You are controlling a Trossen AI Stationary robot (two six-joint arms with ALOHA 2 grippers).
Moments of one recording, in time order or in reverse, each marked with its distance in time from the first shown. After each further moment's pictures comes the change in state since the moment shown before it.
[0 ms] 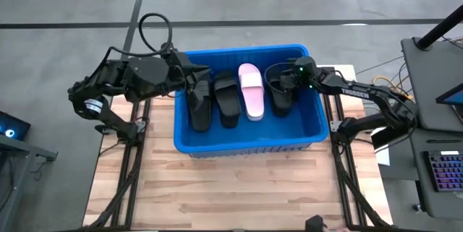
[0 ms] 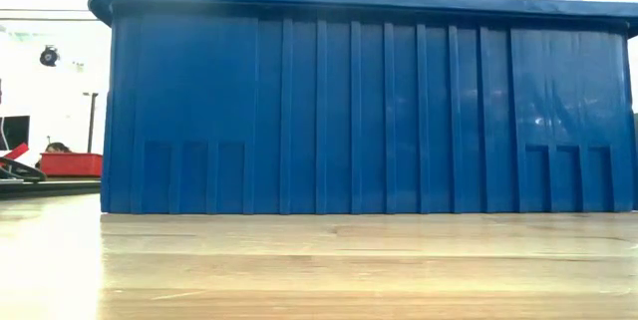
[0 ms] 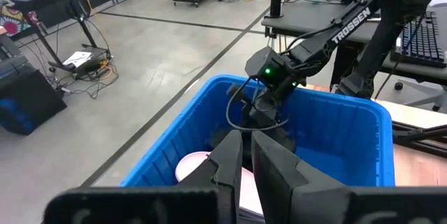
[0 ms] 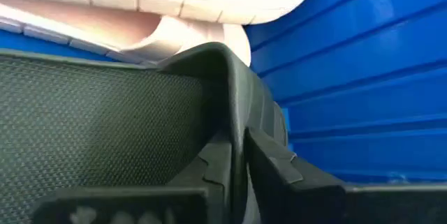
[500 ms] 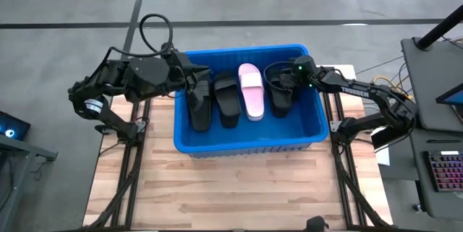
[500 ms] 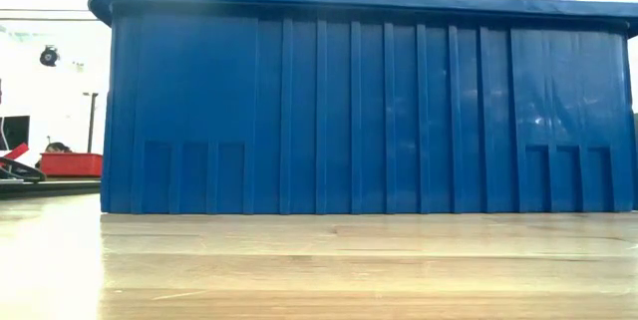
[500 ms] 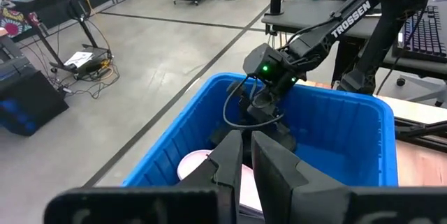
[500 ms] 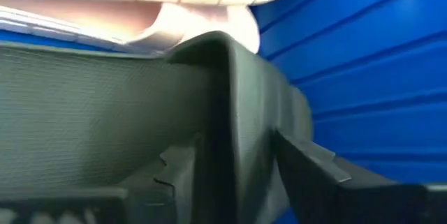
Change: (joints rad) left arm 0.000 0.001 0.000 -0.008 0.000 0.009; right arm -0.001 0.010 0.043 -0.083 0.009 0.095
